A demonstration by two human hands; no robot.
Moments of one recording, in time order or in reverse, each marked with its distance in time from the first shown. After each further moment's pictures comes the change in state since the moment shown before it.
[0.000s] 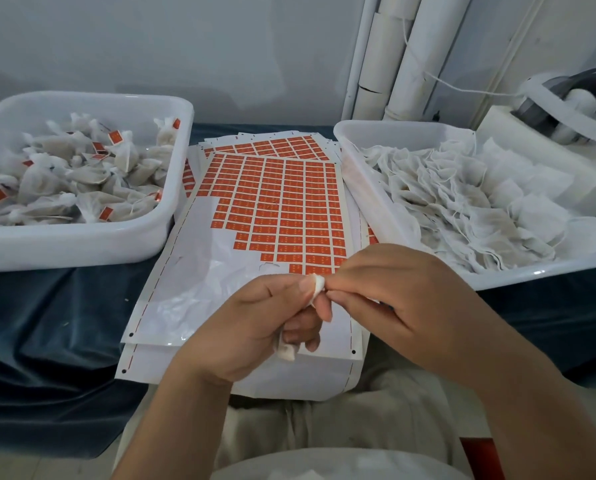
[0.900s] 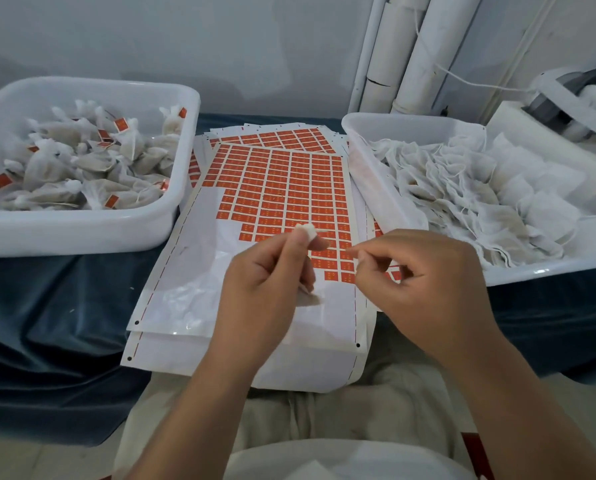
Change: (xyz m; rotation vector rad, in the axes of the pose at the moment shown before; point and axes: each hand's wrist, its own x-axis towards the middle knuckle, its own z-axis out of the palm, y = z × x) left_hand 0.010 0.013 0.034 0.407 0.770 0.172; right_hand -0.002 0.003 0.022 -0.045 0.372 0.302
